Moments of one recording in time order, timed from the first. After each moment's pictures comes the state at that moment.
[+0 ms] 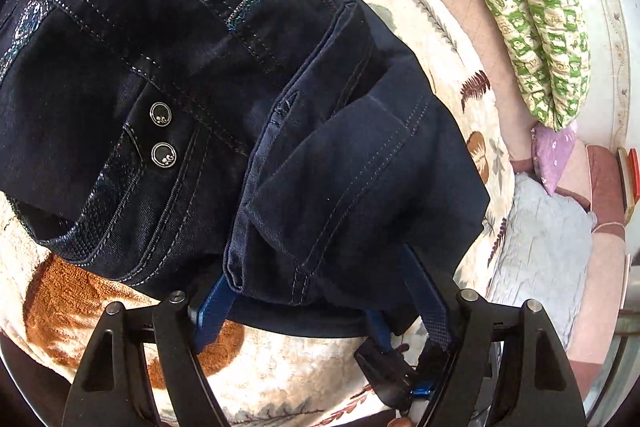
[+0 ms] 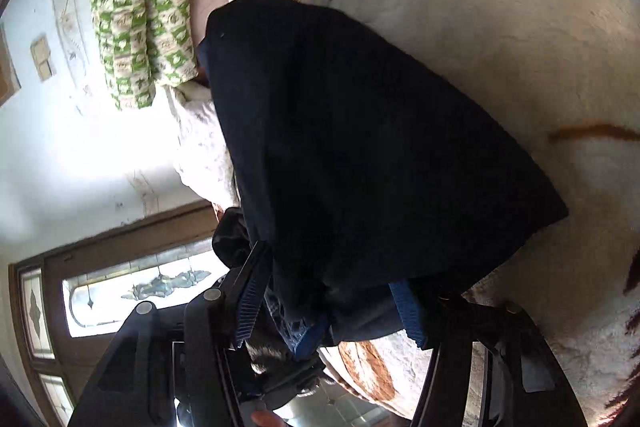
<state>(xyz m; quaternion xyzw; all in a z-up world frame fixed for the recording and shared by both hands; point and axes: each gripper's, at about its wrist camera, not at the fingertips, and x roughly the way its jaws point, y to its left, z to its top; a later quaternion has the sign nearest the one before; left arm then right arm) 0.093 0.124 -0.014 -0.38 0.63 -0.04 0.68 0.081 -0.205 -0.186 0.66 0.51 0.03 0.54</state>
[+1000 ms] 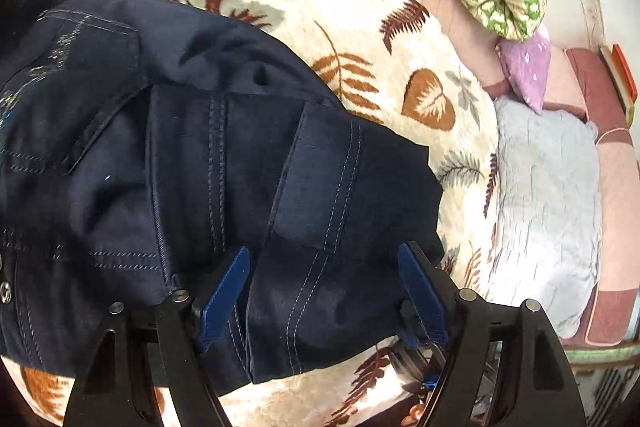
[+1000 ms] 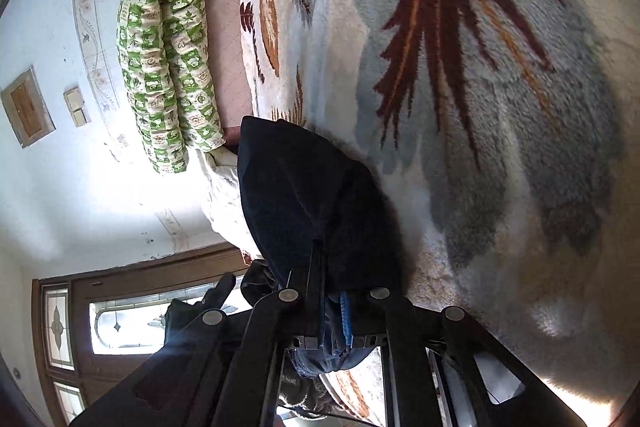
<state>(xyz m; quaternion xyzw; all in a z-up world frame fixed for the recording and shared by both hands) 0.177 0.021 0.003 -0.26 0.65 -0.16 0.70 0.051 -0.309 -0.190 0.68 0.45 0.02 0.58</state>
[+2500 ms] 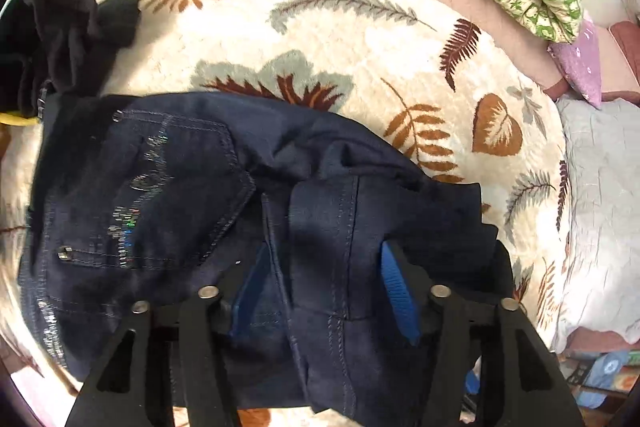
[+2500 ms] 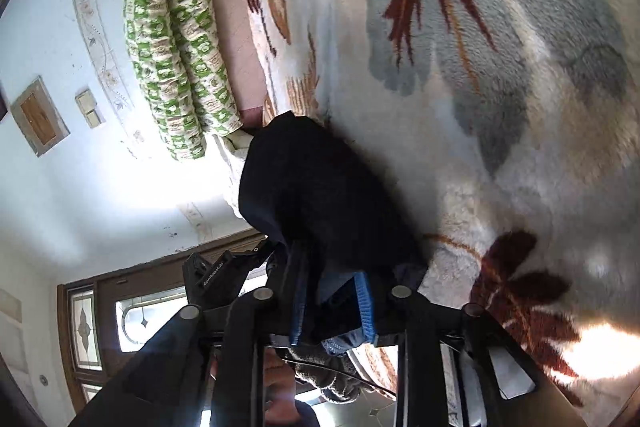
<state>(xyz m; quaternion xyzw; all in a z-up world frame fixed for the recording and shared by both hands) 0.201 0.059 0.029 -0.11 0.63 -0.06 0.76 0.043 -0.305 -0.180 0.71 0.44 0.06 0.55</state>
